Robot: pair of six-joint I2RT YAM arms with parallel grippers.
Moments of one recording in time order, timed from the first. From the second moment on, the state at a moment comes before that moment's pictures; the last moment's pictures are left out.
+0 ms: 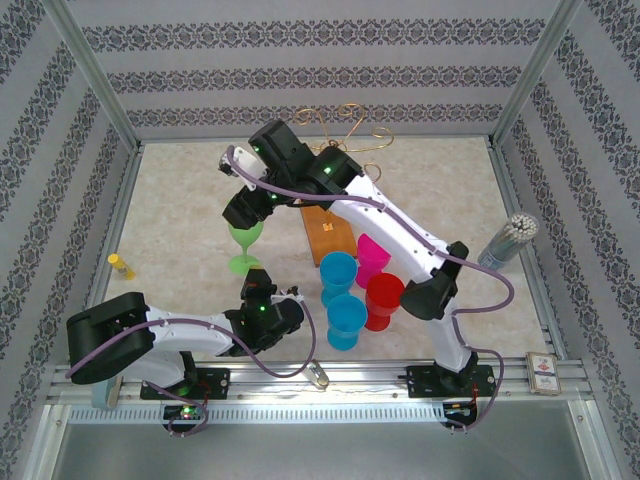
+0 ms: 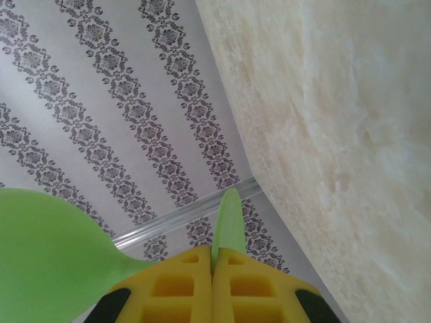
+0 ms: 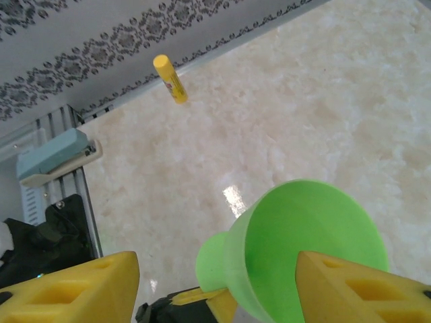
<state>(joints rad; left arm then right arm) -1.13 1.36 0.40 0.14 -1.31 1.12 0.92 2.09 2.45 -1.11 -0.31 0.00</state>
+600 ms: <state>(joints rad) -1.13 1.35 0.40 0.18 -1.32 1.15 0.93 2.17 2.49 -1.13 -0.30 -0.01</state>
